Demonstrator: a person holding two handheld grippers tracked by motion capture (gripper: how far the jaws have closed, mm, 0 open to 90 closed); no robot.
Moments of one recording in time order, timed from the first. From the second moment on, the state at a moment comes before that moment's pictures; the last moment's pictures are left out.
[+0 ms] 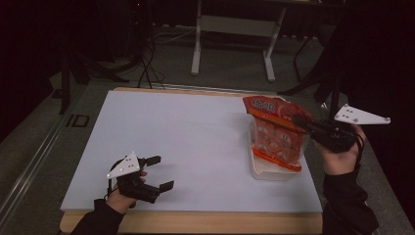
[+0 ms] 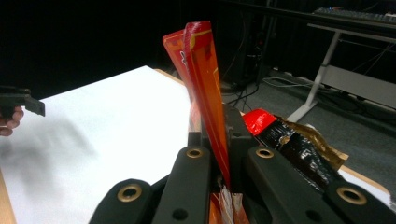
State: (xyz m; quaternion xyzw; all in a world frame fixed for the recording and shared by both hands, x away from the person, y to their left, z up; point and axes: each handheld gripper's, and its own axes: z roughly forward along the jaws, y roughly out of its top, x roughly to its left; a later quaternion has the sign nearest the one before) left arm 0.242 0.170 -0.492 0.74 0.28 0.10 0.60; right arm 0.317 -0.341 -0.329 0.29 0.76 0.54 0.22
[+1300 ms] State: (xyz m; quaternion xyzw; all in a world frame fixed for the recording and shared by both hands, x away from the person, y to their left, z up) left arm 0.245 0.168 -0.502 0.74 0.29 0.08 0.60; right arm 0.321 -0.385 -0.401 0.36 0.74 0.54 0.18
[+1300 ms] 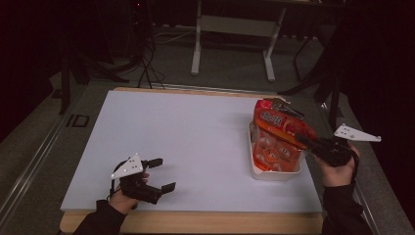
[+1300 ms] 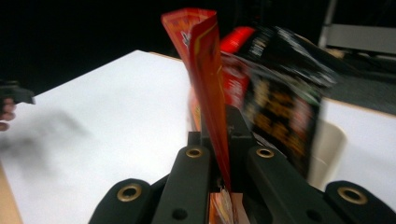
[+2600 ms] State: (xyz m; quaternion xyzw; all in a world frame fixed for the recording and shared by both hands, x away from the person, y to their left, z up) left arm 0.244 0.165 -0.506 0.75 0.29 0.08 0.59; right arm 0.293 -0.329 -0.325 0.29 0.73 0.58 0.22
